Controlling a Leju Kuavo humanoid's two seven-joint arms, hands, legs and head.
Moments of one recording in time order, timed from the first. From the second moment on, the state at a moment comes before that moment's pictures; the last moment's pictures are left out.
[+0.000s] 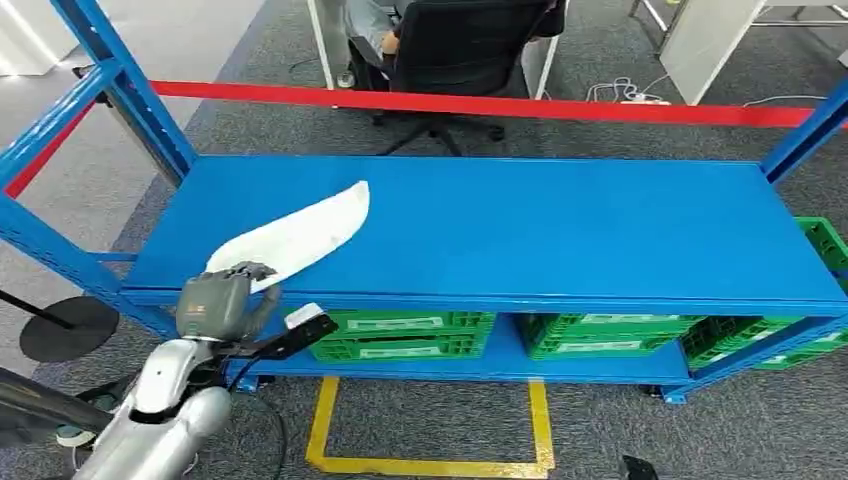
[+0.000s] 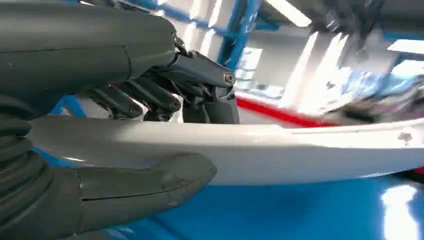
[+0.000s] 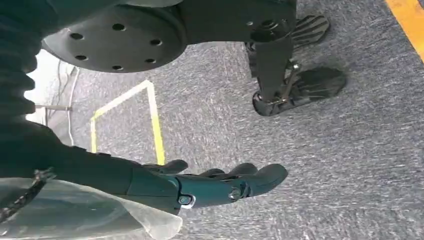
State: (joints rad) left arm -0.10 -0.02 -0.19 -1.33 -1.12 0.29 -0.04; right arm -0.11 0.08 -0.28 -0.28 0.22 -0.22 0.29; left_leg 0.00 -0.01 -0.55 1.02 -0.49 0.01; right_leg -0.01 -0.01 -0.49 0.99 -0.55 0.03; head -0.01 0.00
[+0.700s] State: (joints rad) left arm 0.11 -0.06 -0.23 -1.64 -0.97 0.38 -0.20; right arm -0.10 0.08 -0.34 -0.28 0.22 -0.23 0.29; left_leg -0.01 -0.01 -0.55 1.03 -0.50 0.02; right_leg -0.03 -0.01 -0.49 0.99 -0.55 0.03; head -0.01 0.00
